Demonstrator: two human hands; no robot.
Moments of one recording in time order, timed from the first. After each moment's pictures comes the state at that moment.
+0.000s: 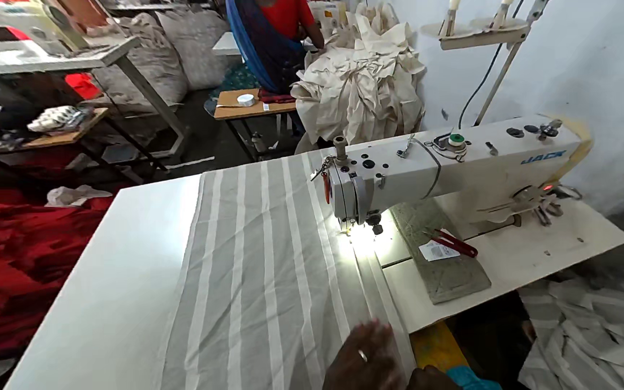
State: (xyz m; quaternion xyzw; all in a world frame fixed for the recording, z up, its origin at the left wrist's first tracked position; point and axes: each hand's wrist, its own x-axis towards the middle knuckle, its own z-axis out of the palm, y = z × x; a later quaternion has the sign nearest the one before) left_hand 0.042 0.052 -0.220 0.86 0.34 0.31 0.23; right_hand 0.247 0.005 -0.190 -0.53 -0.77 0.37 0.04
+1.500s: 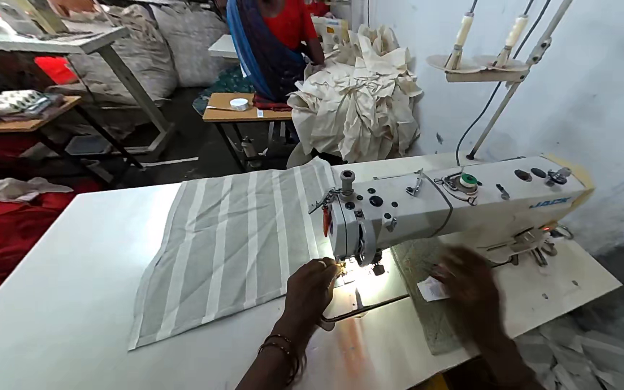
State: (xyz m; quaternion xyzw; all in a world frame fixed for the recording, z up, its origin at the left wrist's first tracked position) left_hand 0.030 0.259 -0.232 0.81 0.46 0.36 -0.04; right_hand 0.338 0.180 -0.181 -0.61 -0.68 -0.11 0.39
